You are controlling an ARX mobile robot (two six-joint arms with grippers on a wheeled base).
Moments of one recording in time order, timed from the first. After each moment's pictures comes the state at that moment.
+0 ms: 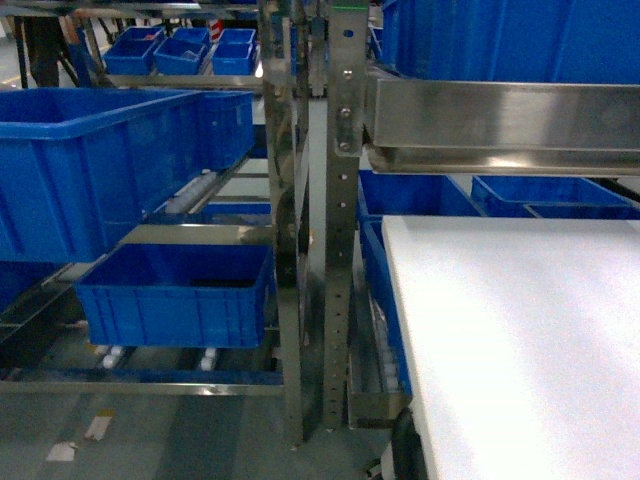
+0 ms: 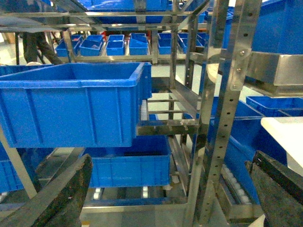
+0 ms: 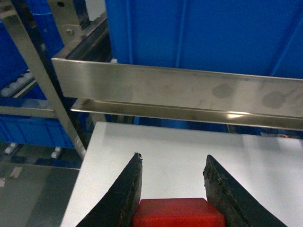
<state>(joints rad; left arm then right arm) 0.00 0.01 0.01 0.00 0.00 0.00 0.10 1.32 0.88 0.12 0.01 -0.01</state>
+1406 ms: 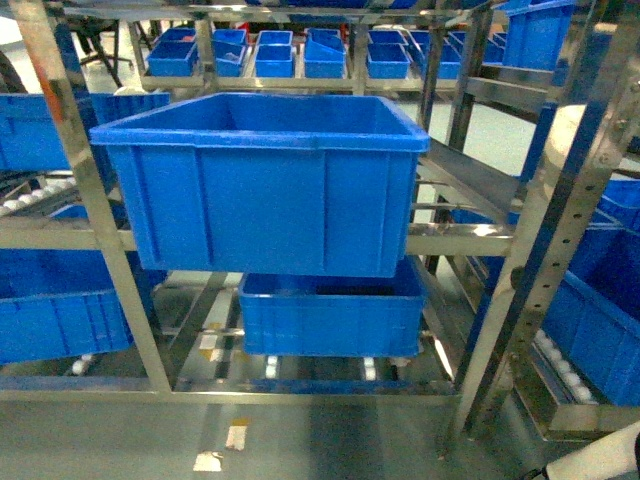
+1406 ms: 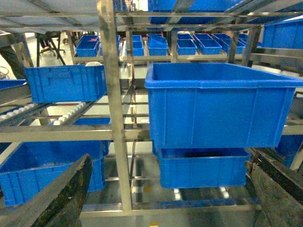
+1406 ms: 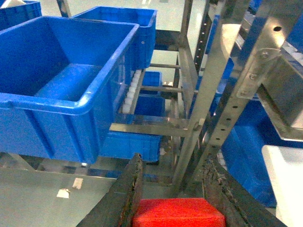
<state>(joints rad) 0.00 0.01 0.01 0.00 0.00 0.00 0.10 1.32 0.88 0.12 0.01 -0.01</state>
